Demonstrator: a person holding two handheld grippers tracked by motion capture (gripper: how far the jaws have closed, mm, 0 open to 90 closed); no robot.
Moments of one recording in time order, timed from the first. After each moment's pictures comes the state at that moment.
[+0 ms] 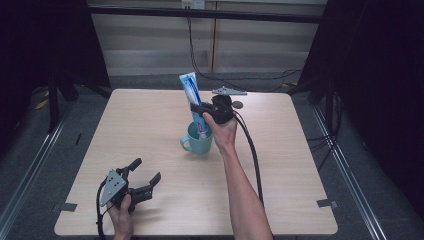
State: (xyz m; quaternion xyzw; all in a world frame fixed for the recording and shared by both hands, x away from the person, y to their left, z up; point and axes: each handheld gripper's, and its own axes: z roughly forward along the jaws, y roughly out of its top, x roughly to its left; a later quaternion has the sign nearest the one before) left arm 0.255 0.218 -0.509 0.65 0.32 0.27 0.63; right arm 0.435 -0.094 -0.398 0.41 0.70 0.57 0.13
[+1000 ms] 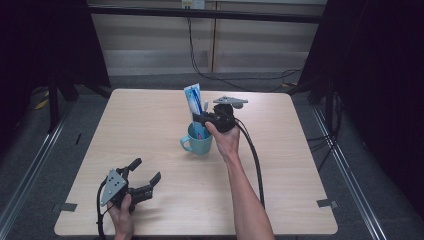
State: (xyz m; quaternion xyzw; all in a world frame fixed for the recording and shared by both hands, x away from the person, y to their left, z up) left arm 0.256 0.218 -0.509 0.65 0.32 0.28 0.63; right arm 0.420 -0.101 -0.417 0.41 0.72 0.55 0.11
